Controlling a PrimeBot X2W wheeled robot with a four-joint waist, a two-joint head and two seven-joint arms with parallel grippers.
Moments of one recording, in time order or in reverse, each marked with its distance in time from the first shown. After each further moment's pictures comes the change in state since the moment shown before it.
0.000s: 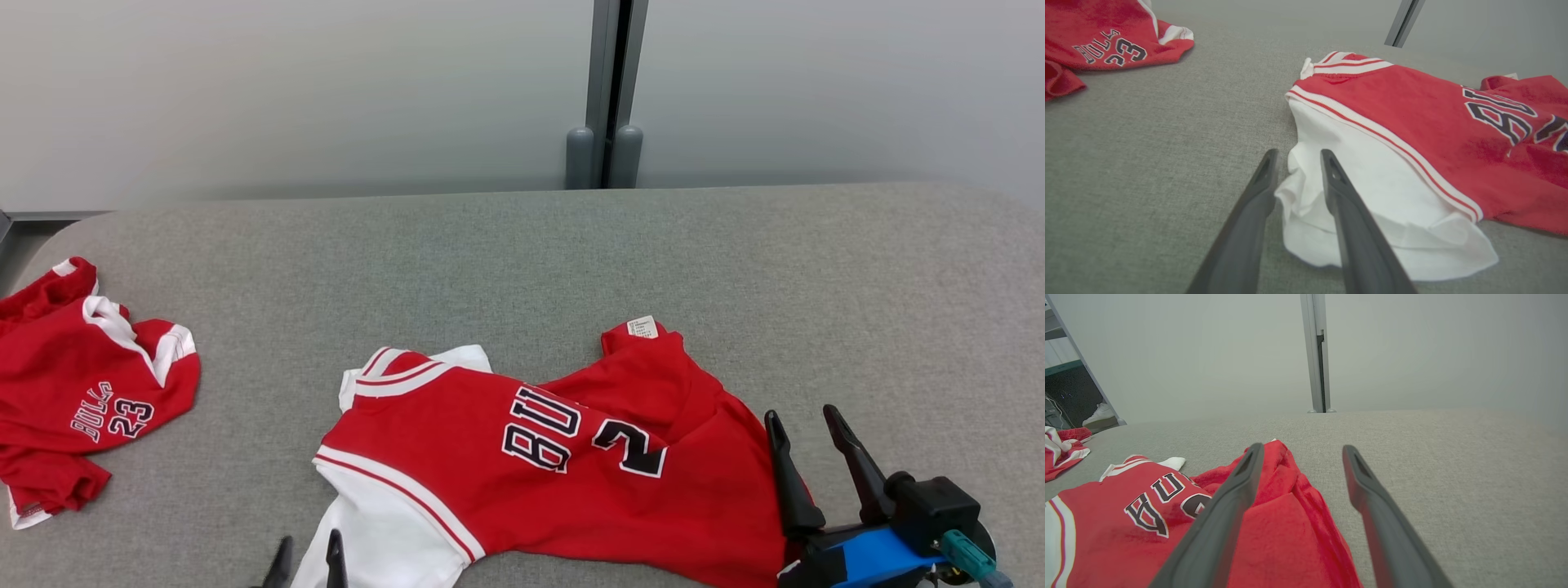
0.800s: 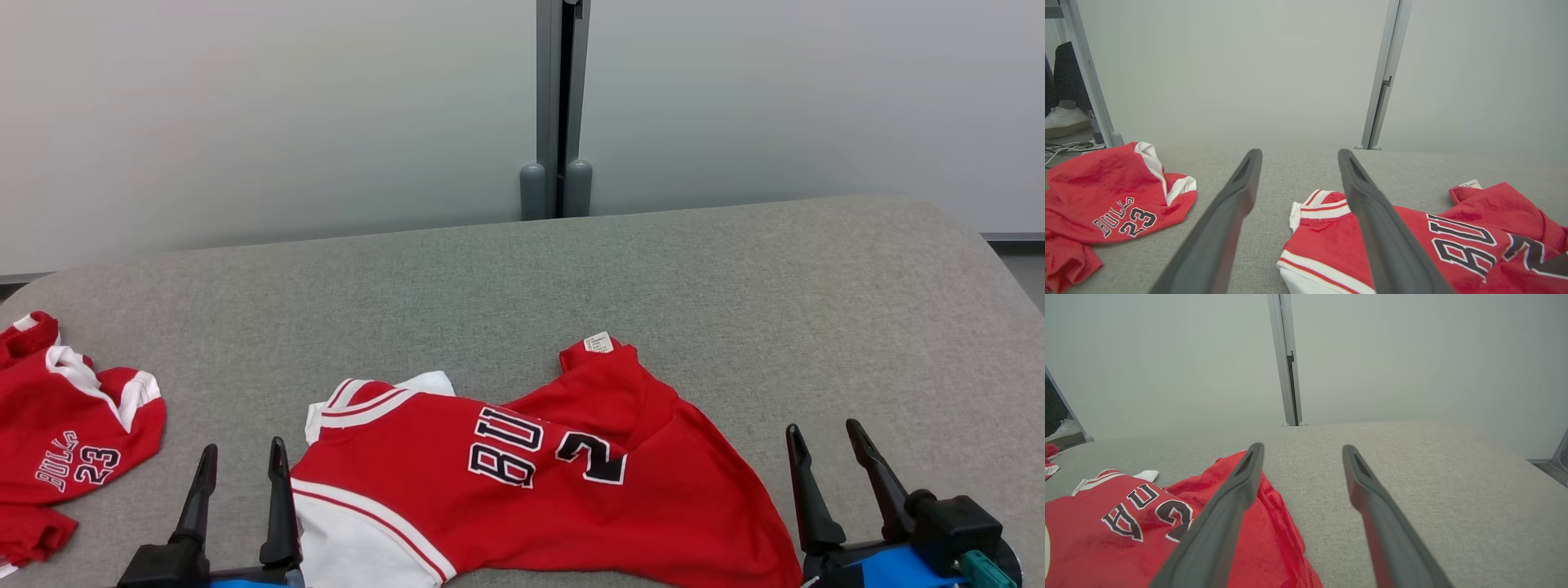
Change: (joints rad) left arm -0.024 -0.002 0.137 -0.260 0.129 -0.051 0.000; right arm 0.040 0.000 -0.041 -0.030 -0.023 0.000 0.000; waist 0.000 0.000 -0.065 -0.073
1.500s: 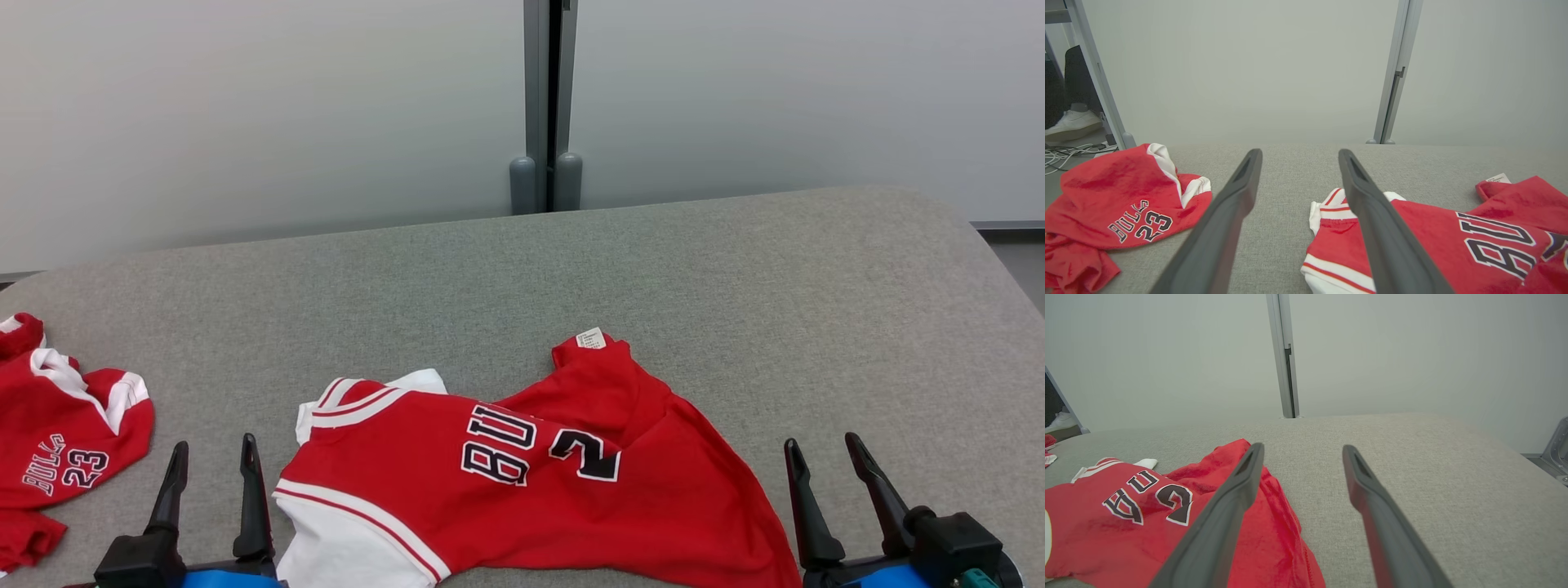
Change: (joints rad) left arm -0.044 0.004 0.090 0.057 0.055 -0.038 0.000; right arm 0.055 0.000 0.007 -0.048 -0.018 0.000 0.000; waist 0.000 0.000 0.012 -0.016
